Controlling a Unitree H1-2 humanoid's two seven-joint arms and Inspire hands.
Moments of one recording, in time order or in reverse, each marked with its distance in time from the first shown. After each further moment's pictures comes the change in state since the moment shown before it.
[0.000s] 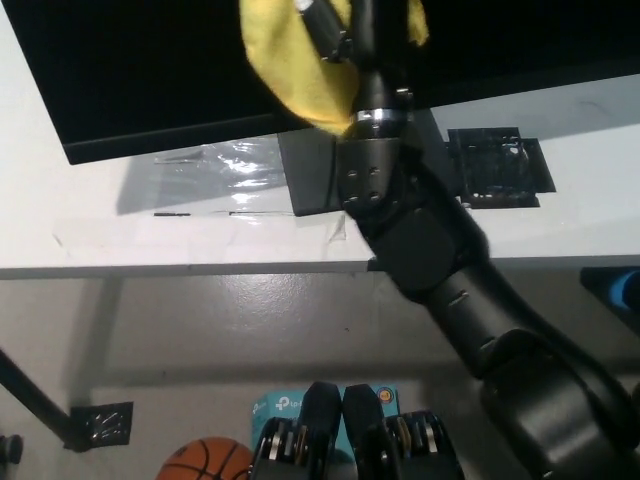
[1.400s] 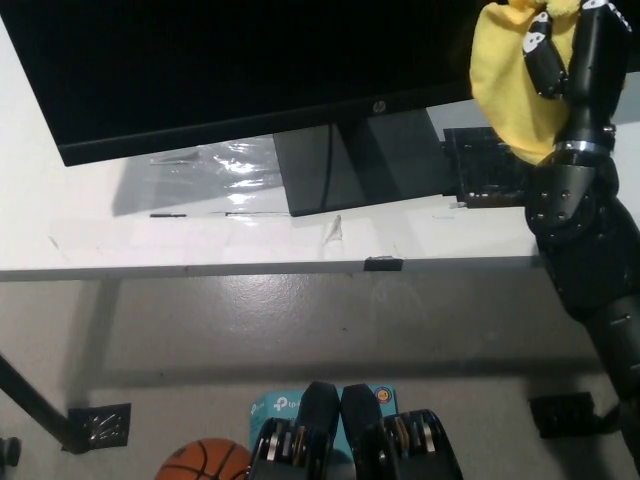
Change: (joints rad) left_arm 0.031 -0.016 0.005 0.000 0.007 -0.005 0.000; right_arm 0.167 -0.251 -0.113 -0.041 -0.004 -0.008 0.027
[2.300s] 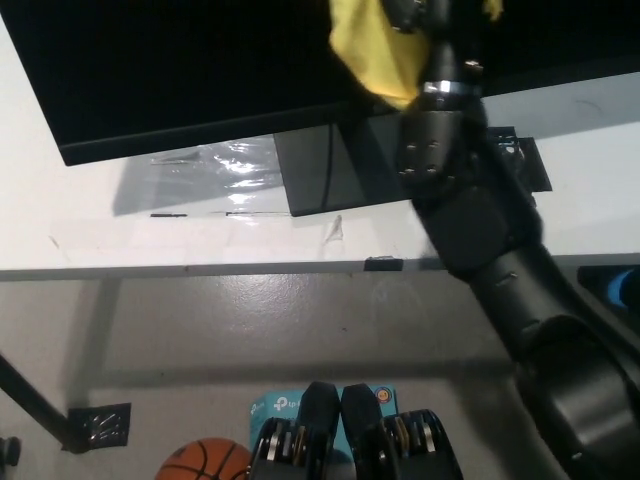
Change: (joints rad) left_arm -0.005 0.000 -0.008 -0.001 0.003 0.002 0.000; right_arm -0.210 0.230 0.067 0.041 -0.043 0.040 -0.003
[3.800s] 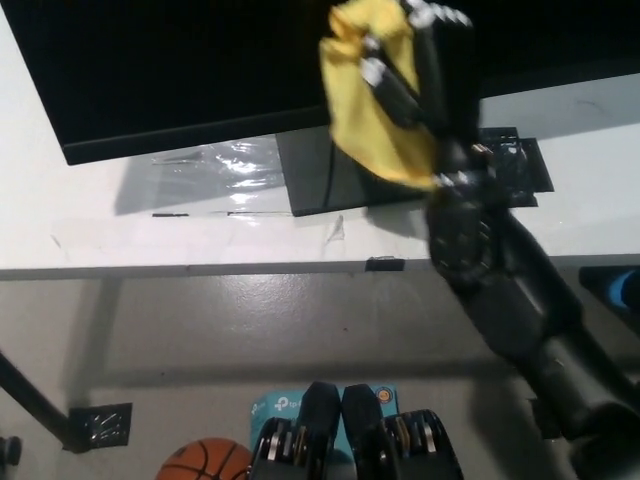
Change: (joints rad) left_arm 0.005 -0.011 0.003 0.006 0.011 0.009 0.000; right_arm 0.340 -0.169 0.127 -0.347 -0.076 -0.035 0.106
